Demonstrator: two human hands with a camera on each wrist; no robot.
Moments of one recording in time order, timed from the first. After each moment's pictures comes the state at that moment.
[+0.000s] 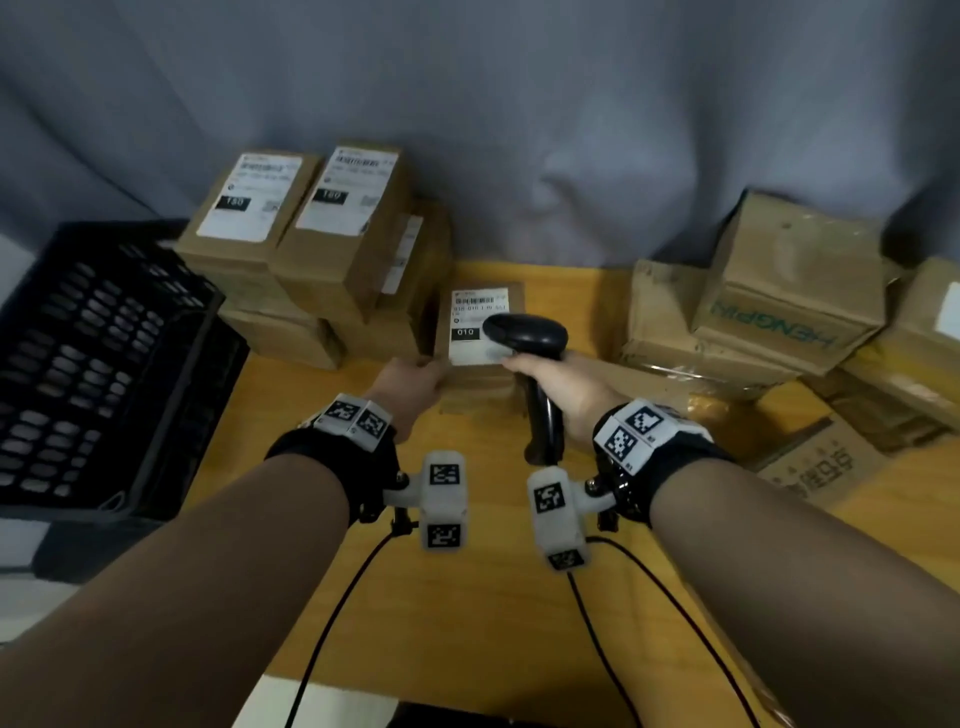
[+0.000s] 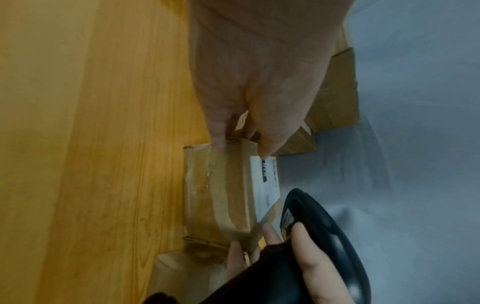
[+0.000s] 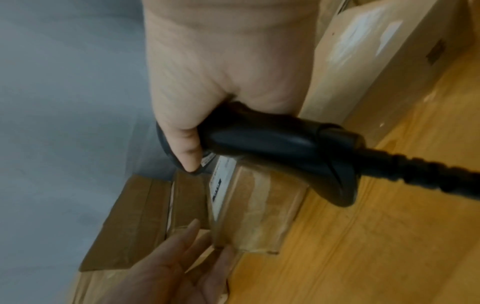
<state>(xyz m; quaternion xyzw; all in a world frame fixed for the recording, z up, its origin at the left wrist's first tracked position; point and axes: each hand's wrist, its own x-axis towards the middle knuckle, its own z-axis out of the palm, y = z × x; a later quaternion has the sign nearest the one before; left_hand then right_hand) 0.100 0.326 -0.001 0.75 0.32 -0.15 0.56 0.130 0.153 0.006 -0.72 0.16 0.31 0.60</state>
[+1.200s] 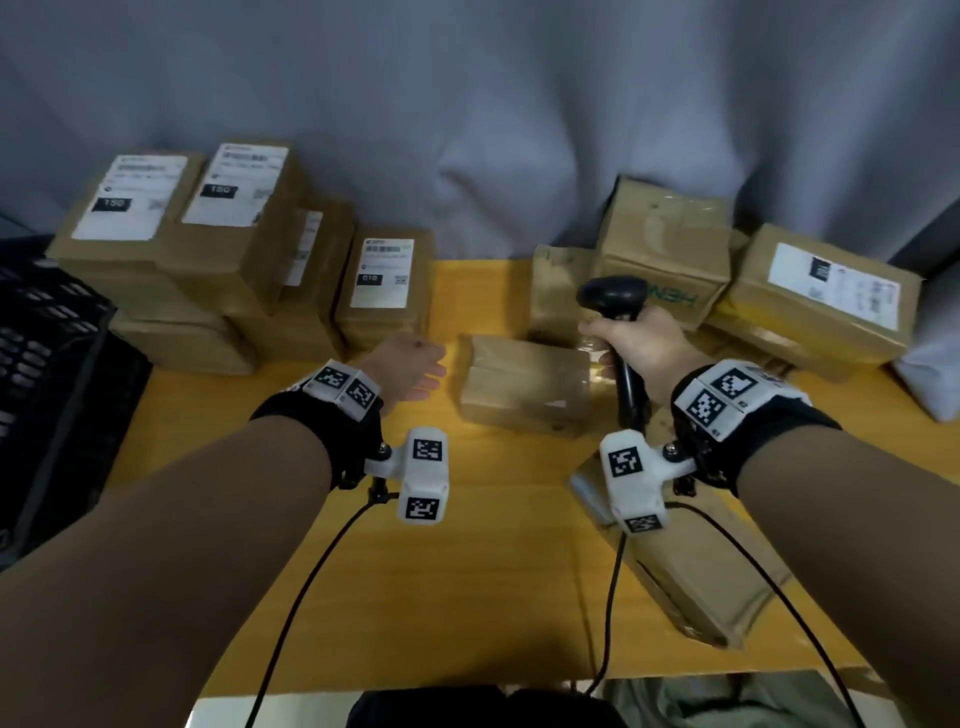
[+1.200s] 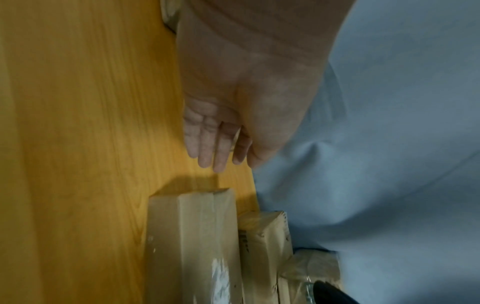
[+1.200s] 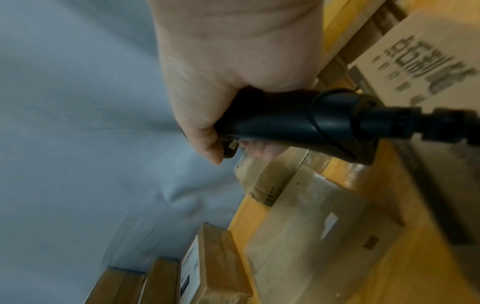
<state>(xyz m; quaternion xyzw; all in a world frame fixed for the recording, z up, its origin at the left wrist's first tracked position) 0.111 0.258 0.013 0.76 0.24 -0.27 0.55 0.119 0.018 0.049 -0.80 0.22 0.14 0.54</state>
